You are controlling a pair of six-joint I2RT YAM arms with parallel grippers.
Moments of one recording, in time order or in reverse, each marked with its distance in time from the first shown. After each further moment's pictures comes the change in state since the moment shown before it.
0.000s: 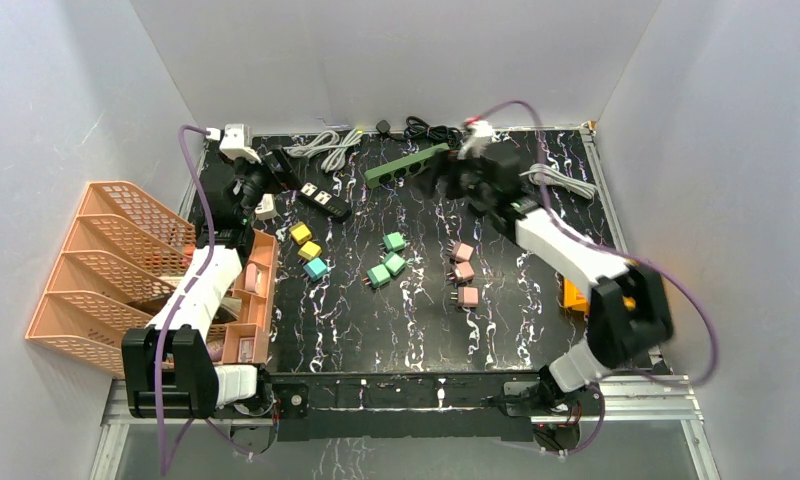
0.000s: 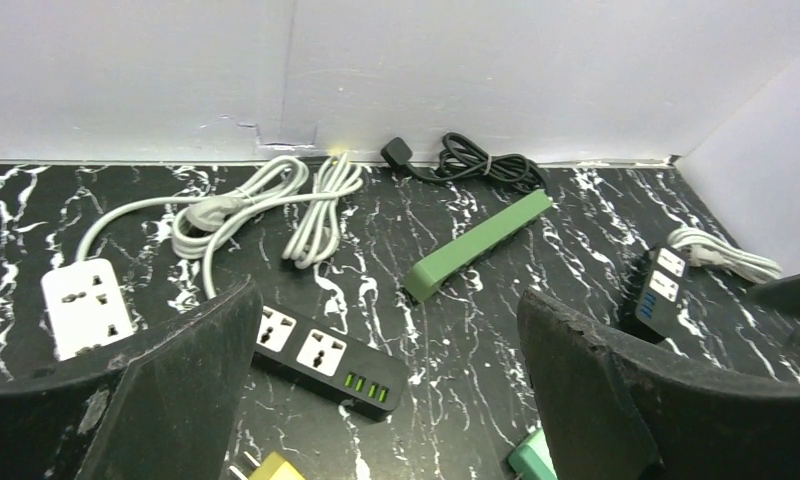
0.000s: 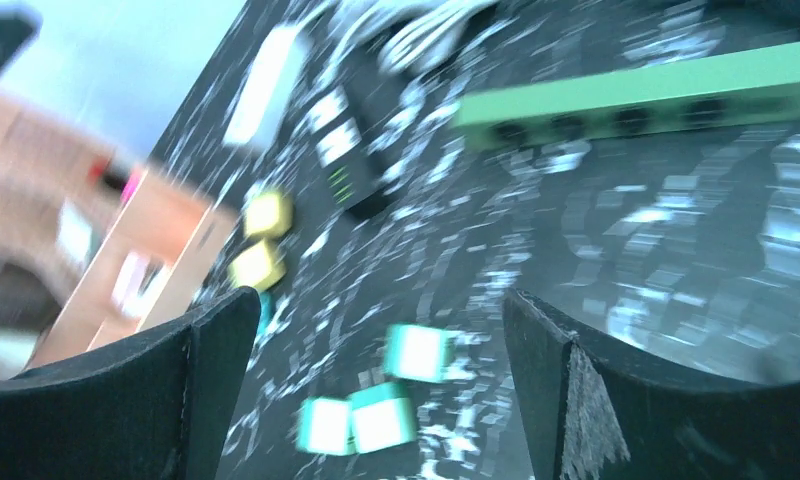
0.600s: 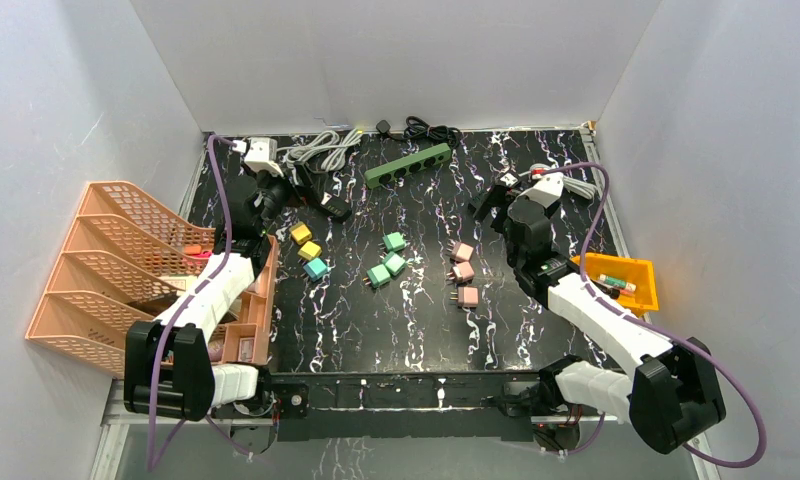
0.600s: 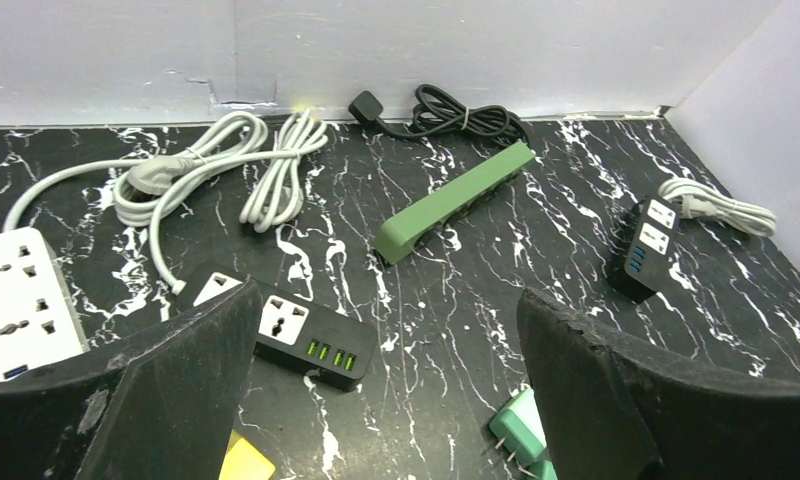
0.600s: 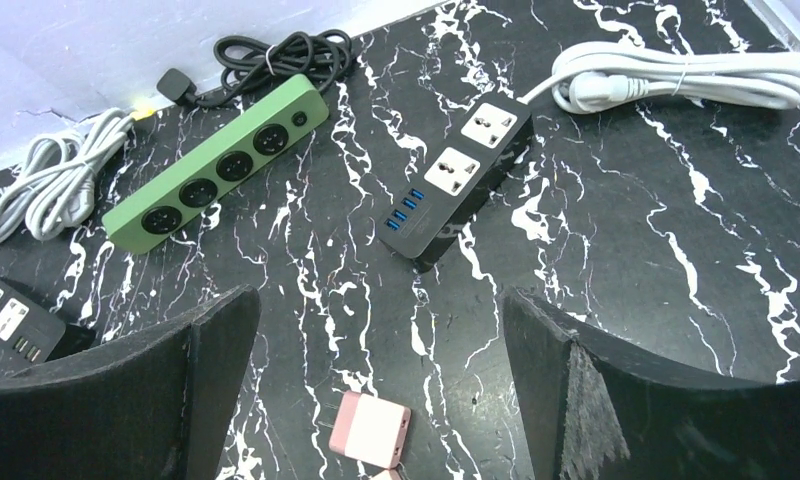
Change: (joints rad) left arm -0.112 0.008 -0.091 0.068 -0.037 0.003; right arm -0.037 -0.529 -0.546 0.102 0.914 0.069
